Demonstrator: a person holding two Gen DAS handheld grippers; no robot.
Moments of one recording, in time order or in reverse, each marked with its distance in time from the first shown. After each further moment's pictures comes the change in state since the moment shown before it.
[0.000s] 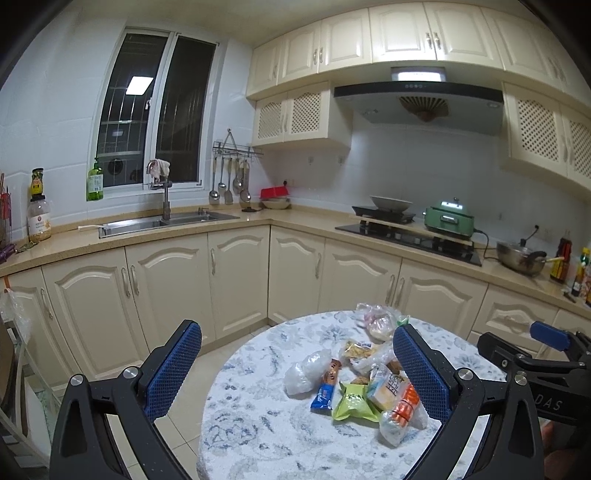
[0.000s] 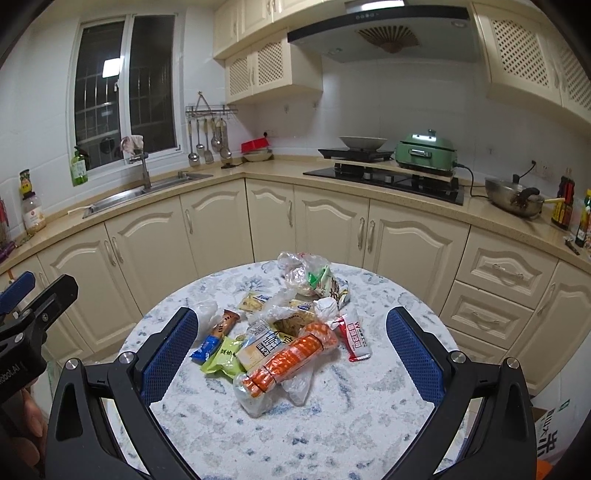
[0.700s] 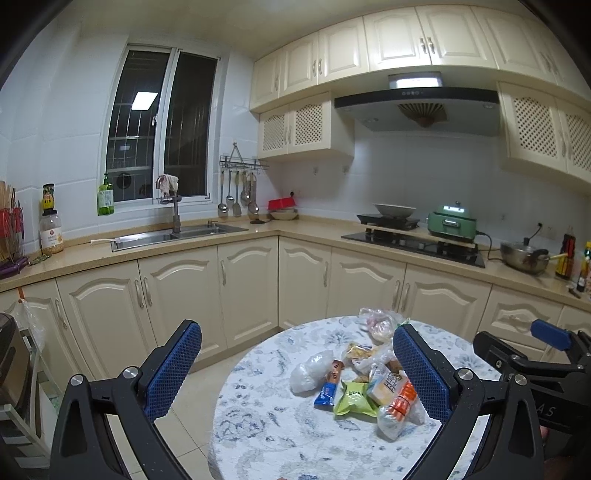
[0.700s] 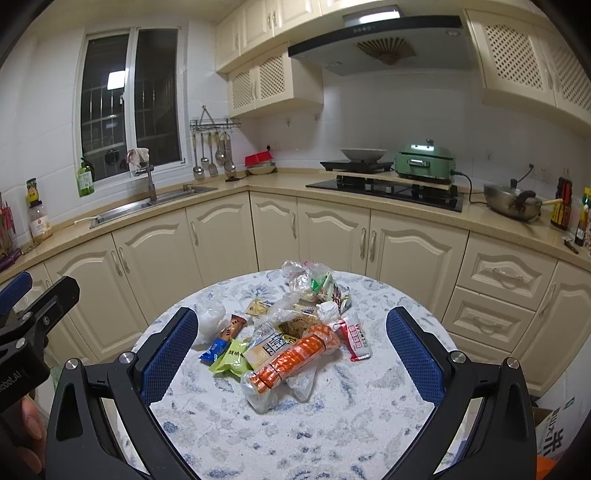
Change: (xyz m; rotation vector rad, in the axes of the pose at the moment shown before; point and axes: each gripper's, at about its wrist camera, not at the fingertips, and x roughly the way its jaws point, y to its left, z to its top) left arm -0.039 -0.018 -0.006 0.028 -0.040 0.038; right arm -0.028 0.002 -0.010 0.004 -0.061 0.019
